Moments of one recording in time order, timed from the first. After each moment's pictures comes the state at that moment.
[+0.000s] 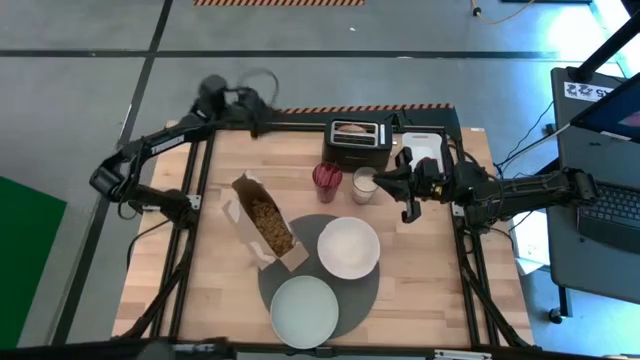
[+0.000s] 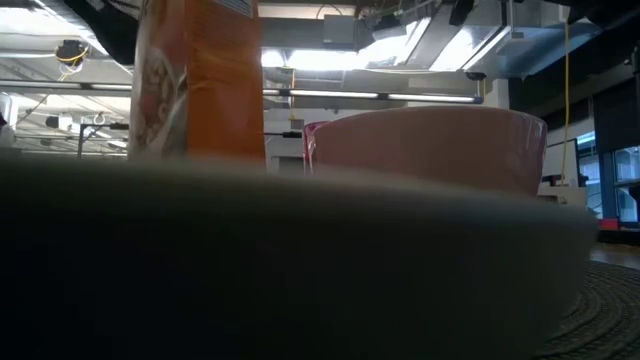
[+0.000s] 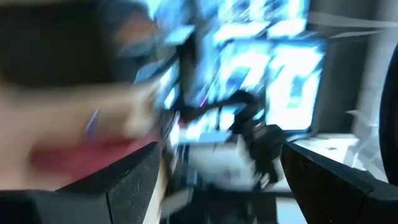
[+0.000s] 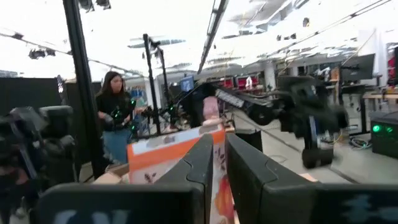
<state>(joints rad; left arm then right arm) 0.99 1.31 0.83 0.42 0.96 -1.37 0.02 0.95 0.58 0.70 0.02 0.13</state>
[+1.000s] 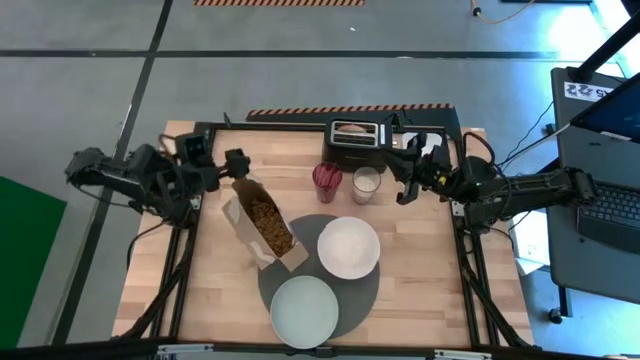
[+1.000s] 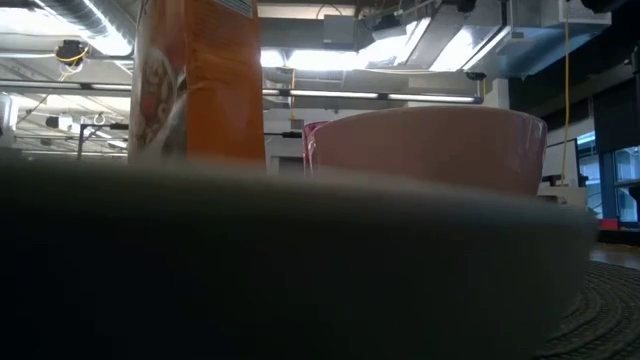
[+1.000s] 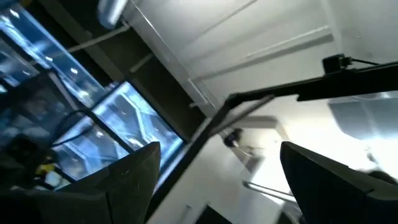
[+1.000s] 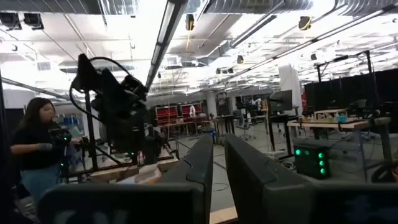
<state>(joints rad) -0.25 0.90 0.85 0.80 -0.13 -0.75 0.02 0.97 0.67 0.73 0.28 0.01</state>
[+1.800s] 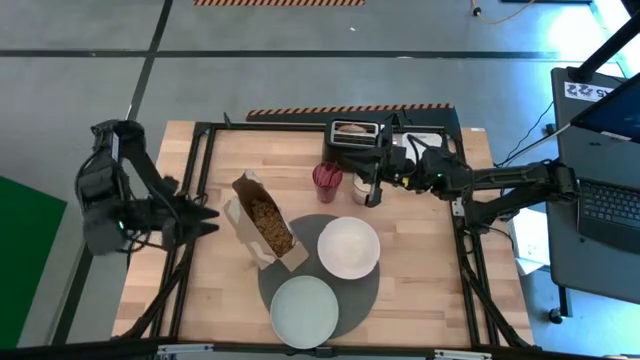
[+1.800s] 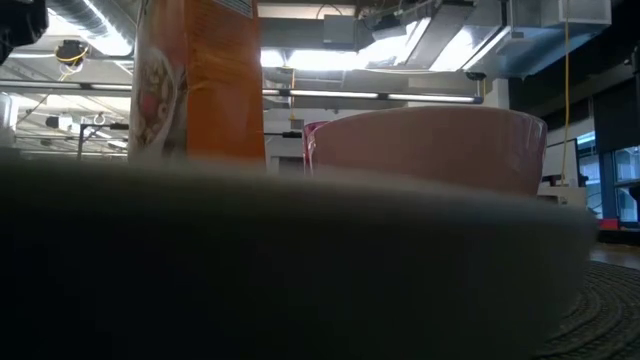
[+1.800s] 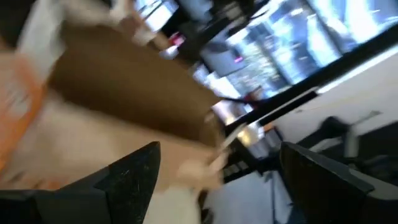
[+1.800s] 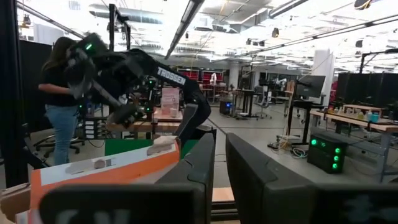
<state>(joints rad) -1.12 0.93 1.26 -1.07 -1.11 -1.57 -0.03 1.24 0.91 0.60 0.09 -0.08</state>
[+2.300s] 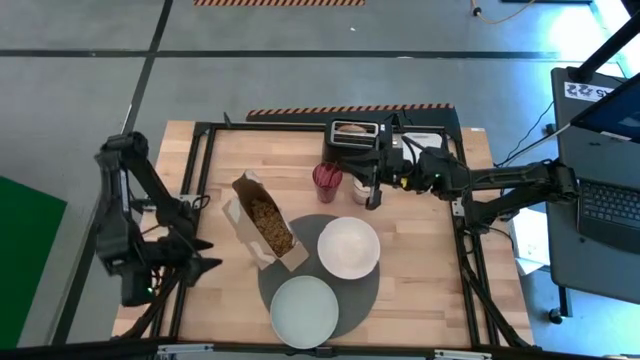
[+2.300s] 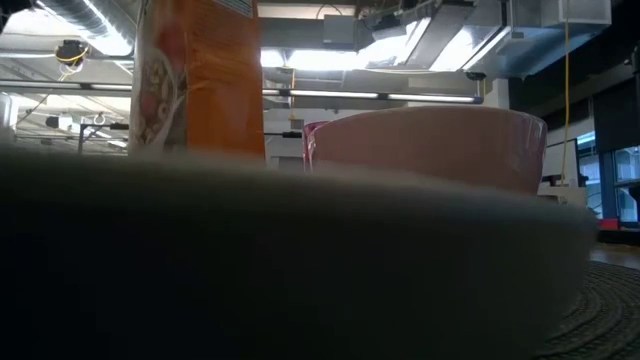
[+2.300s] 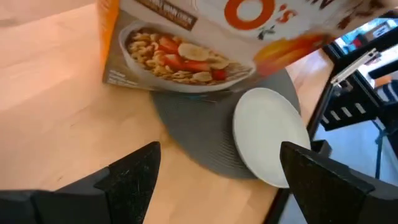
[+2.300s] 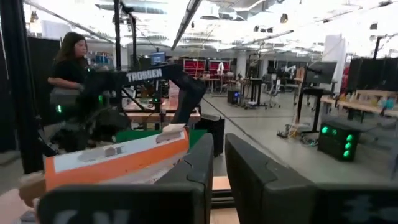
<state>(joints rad) -1.27 1.18 1.04 -1.33 -0.88 -2.18 -0.03 1.24 0.91 0.54 0.07 -0.03</state>
